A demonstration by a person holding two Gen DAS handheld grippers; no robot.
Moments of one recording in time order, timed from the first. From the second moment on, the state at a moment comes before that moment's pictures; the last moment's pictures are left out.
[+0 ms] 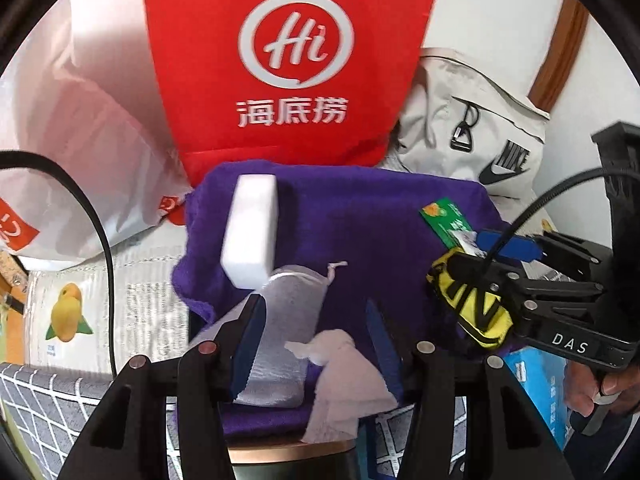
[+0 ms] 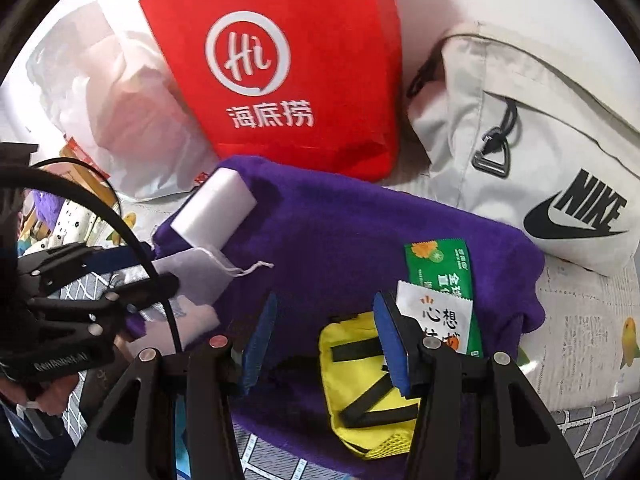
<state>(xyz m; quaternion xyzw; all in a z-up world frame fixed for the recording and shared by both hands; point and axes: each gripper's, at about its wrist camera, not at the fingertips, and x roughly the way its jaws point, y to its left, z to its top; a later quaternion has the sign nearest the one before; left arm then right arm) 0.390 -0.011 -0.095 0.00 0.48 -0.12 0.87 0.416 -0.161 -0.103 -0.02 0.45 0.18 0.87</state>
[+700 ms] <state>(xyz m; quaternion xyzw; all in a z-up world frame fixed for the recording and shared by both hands) 0.361 -0.012 -0.053 0.02 0.46 -0.10 0.88 0.370 -0.175 -0.056 -0.01 0.42 0.13 0.90</state>
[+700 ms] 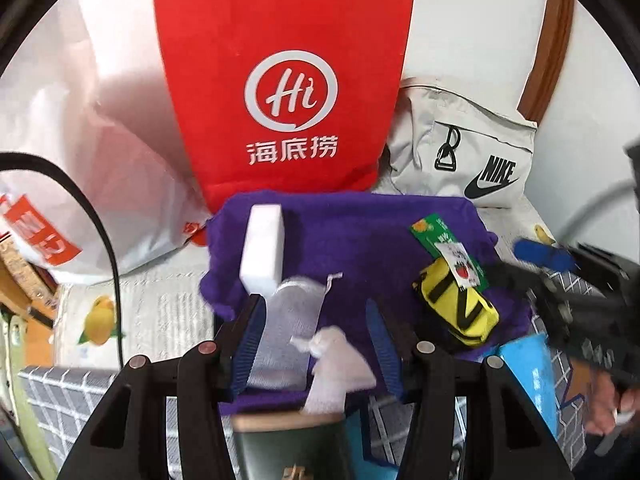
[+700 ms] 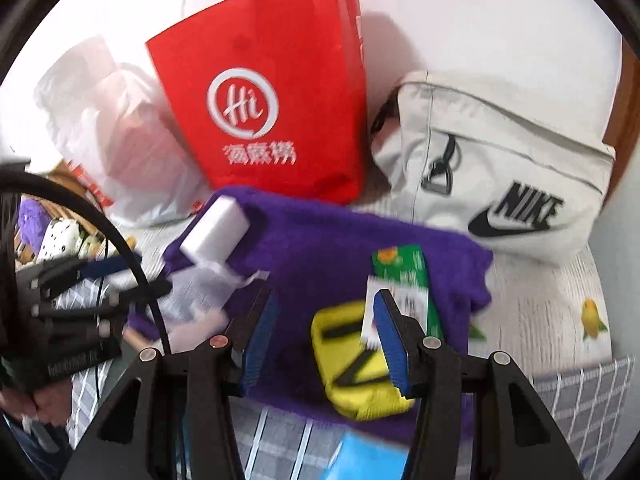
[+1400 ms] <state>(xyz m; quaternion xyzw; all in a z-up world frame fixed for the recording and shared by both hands) 0.250 0.034 -0.029 0.01 0.45 -0.12 0.88 0.146 -0.142 -0.071 -0.02 0.41 0.20 0.89</state>
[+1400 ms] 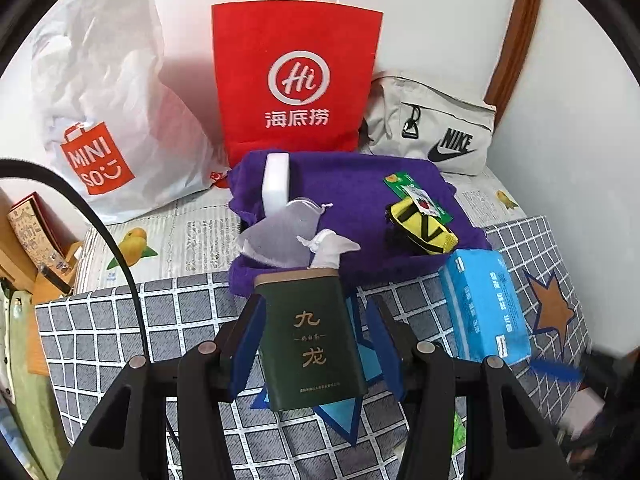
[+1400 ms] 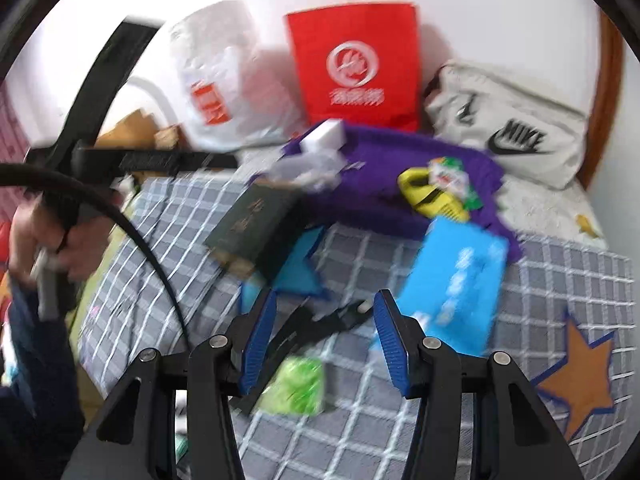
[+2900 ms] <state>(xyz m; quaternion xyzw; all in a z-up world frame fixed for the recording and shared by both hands) 0.226 0.065 -0.050 0.04 0.47 -0.09 0.88 0.068 -0.074 -0.115 -0.06 0.38 0.31 0.87</state>
